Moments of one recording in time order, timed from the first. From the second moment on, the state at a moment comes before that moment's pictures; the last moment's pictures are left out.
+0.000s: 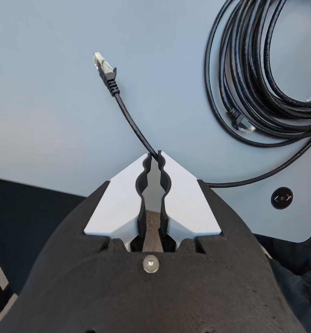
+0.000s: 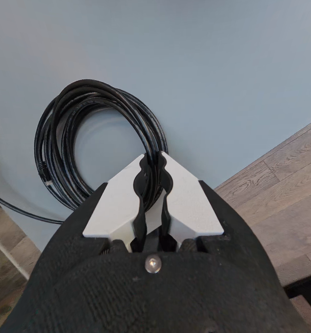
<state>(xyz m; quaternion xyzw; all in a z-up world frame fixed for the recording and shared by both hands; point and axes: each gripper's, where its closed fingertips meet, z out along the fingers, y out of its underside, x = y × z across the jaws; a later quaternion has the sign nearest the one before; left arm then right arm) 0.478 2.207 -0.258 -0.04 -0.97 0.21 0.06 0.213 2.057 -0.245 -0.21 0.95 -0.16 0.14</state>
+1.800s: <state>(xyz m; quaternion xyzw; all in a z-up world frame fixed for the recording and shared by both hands) 0.459 2.224 -0.132 0.03 -0.89 0.35 0.29 0.357 2.266 -0.230 -0.60 0.70 -0.23 0.31</state>
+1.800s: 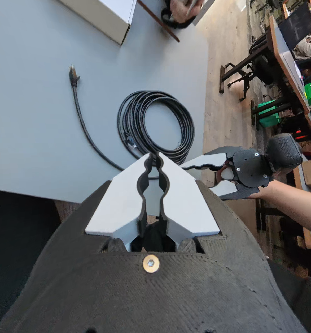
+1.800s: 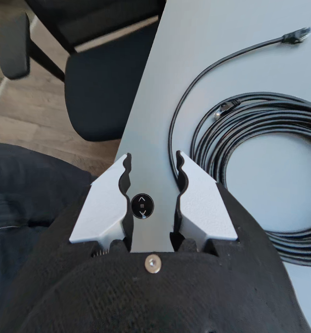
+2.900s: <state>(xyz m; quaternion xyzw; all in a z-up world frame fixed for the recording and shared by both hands) 0.301 2.175 -0.088 0.00 -0.73 0.31 0.60 0.281 2.199 -0.154 -0.43 0.75 -0.33 0.37</state>
